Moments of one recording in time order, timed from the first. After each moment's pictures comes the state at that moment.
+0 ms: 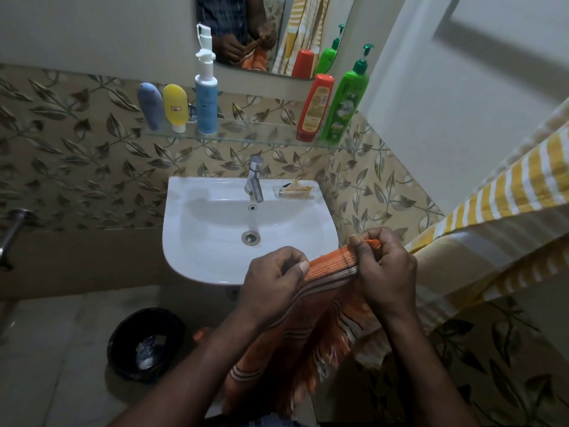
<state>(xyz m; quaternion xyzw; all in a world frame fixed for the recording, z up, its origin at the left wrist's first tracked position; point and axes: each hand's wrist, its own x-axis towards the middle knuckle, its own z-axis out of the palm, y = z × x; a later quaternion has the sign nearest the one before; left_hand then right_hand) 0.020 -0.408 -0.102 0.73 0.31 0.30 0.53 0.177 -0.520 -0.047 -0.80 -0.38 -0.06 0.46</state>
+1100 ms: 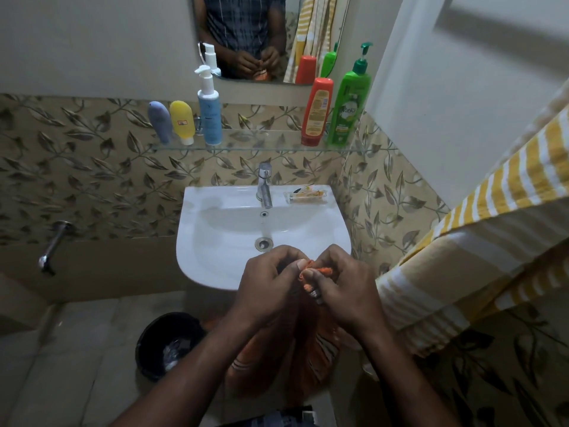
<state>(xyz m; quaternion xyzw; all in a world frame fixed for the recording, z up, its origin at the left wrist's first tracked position) 0.035 -0.410 -0.101 0.74 0.32 0.33 0.50 0.175 -0.512 -0.082 -0.75 -0.47 0.13 0.45</state>
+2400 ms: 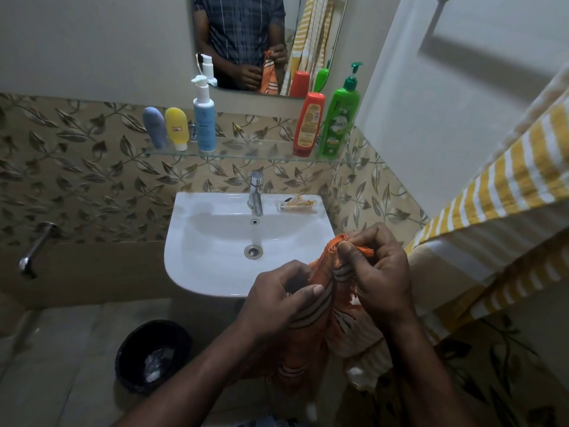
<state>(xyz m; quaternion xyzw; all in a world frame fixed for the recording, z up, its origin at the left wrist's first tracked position) 0.054 -0.433 -0.109 0.74 0.24 0.31 0.54 0.207 -0.528 -0.029 -0.64 -0.43 0.12 0.63</state>
